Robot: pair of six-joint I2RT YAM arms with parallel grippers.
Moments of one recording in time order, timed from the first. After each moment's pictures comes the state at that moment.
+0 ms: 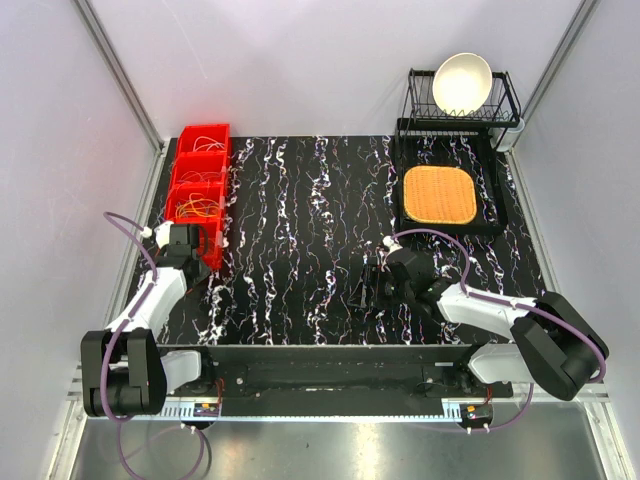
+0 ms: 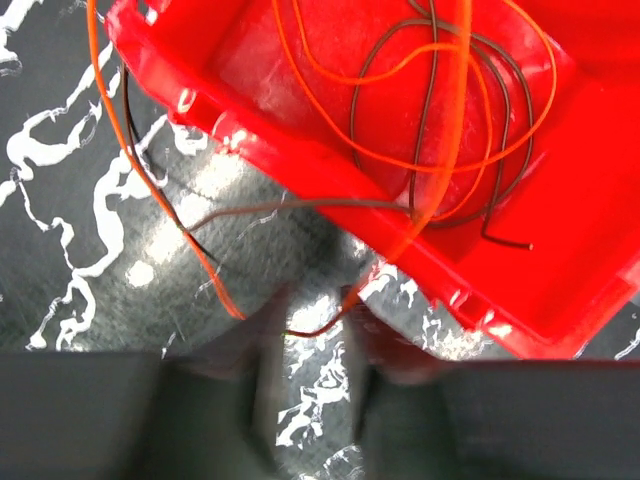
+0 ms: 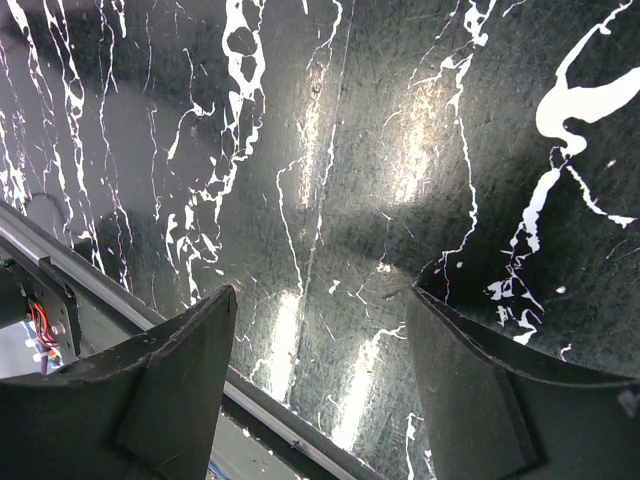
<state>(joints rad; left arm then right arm) 0.04 1.16 0.61 -0.47 -0.35 -0.60 0.69 1.29 0.46 0.05 -0.20 0.74</state>
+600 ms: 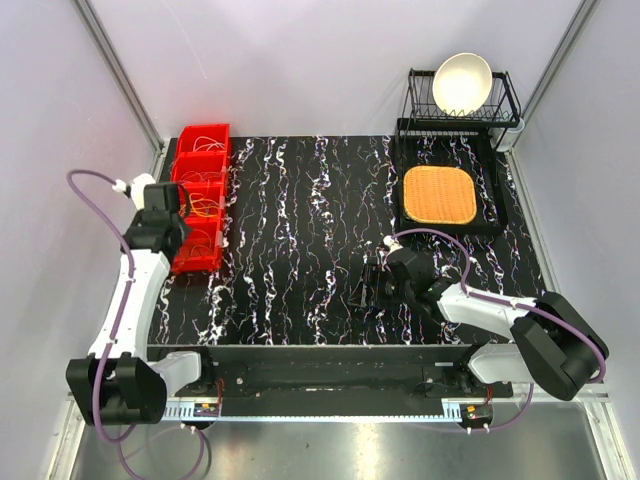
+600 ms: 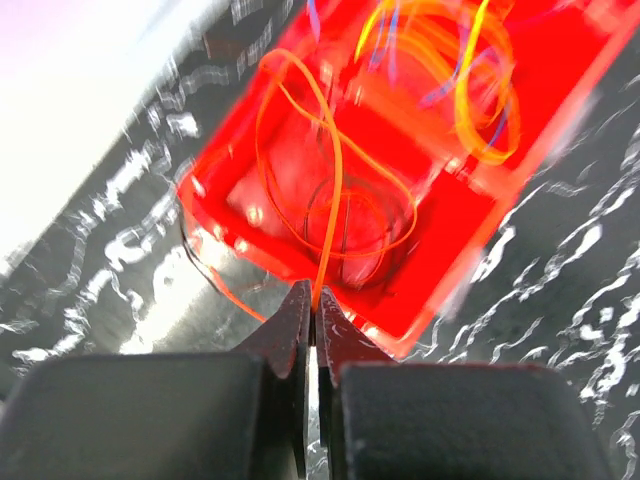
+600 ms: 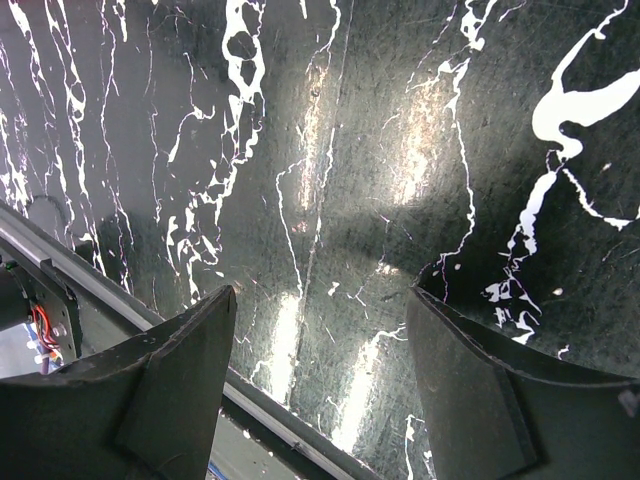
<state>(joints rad) 0.04 1.11 0.96 -0.67 -0.41 -0.51 0.69 1.29 0.46 0.05 -0.20 0.74</state>
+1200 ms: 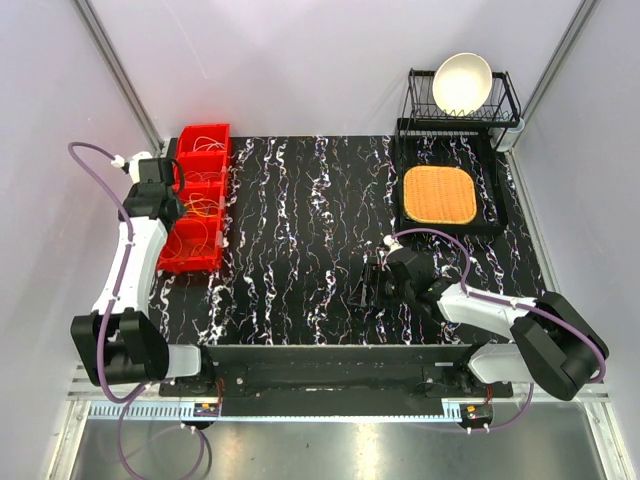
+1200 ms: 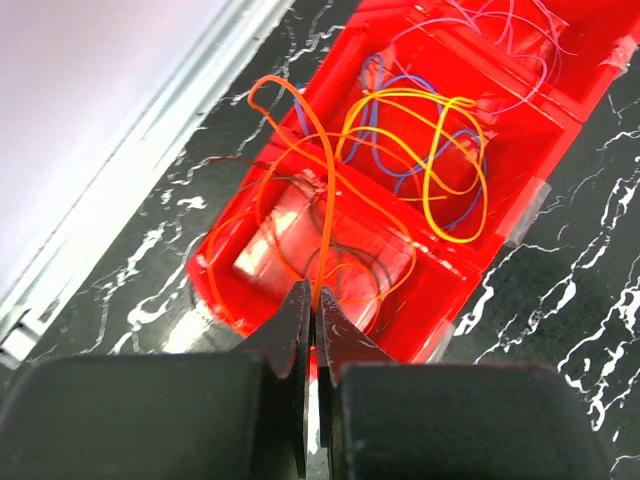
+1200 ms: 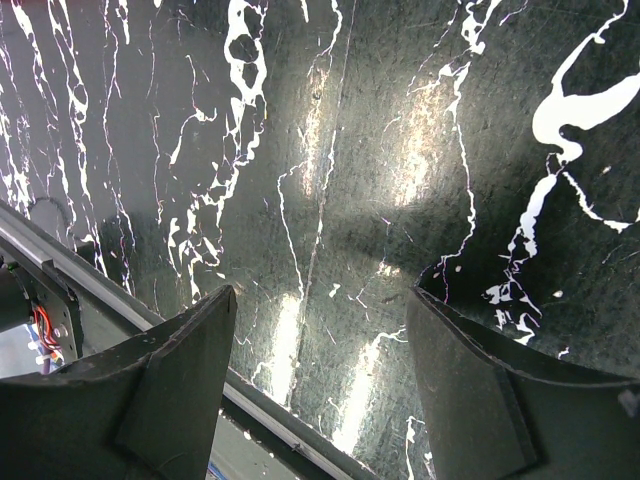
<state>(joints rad) 0.09 1.31 1.20 -0.68 -0.39 -0.41 0.68 1.29 0.46 0.06 -0.20 0.74</state>
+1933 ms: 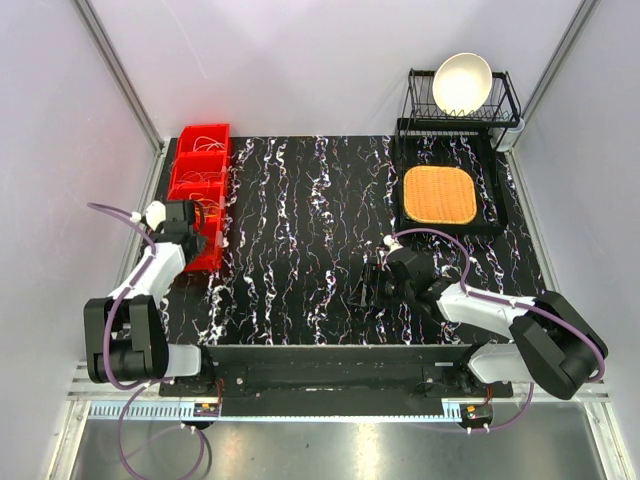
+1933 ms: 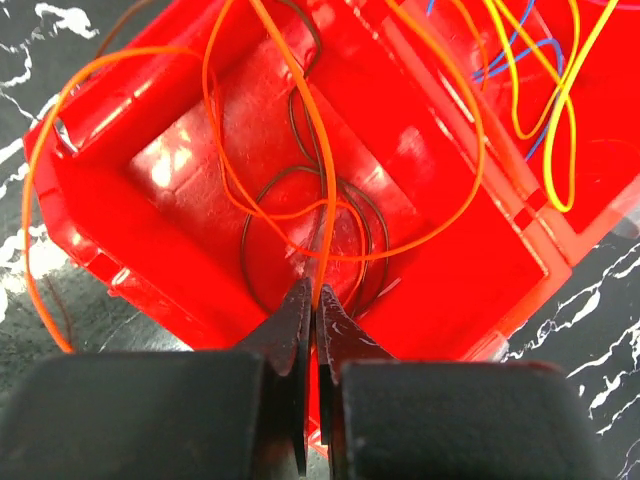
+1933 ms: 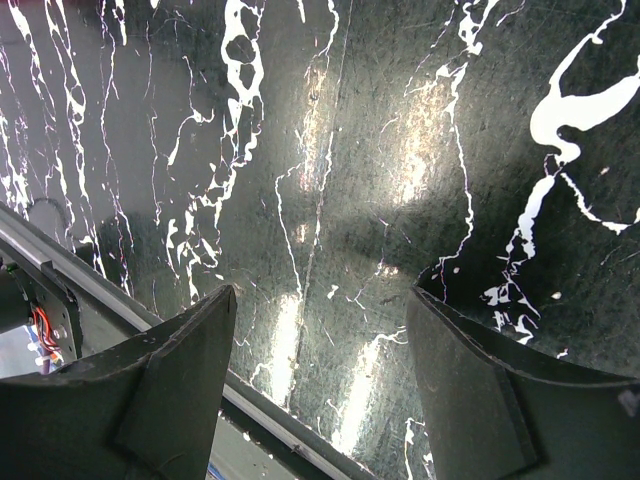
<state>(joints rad) 0.07 1.34 0.78 -0.37 -0.35 -0.80 0.68 1.30 0.46 0.06 -0.21 0.75</state>
